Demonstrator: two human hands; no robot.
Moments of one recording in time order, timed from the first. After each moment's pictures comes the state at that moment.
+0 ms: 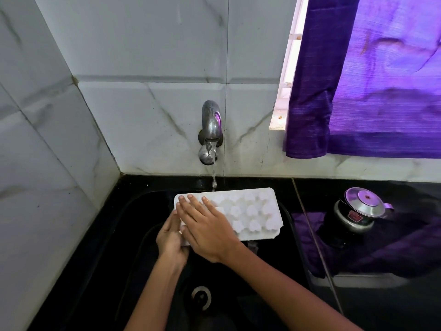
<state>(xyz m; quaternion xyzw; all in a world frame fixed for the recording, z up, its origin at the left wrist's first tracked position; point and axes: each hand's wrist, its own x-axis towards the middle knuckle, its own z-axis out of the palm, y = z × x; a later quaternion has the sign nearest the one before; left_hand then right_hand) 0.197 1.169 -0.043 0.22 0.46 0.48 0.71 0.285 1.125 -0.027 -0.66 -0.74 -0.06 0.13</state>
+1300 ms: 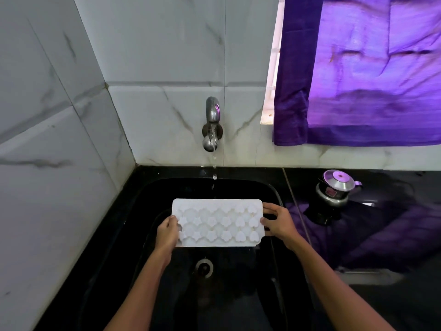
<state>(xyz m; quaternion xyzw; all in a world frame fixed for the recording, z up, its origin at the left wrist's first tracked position) 0.133 1.122 -0.050 0.50 0.59 0.32 0.55 0.376 0.997 -0.051 -0.73 -0.29 0.33 0.52</state>
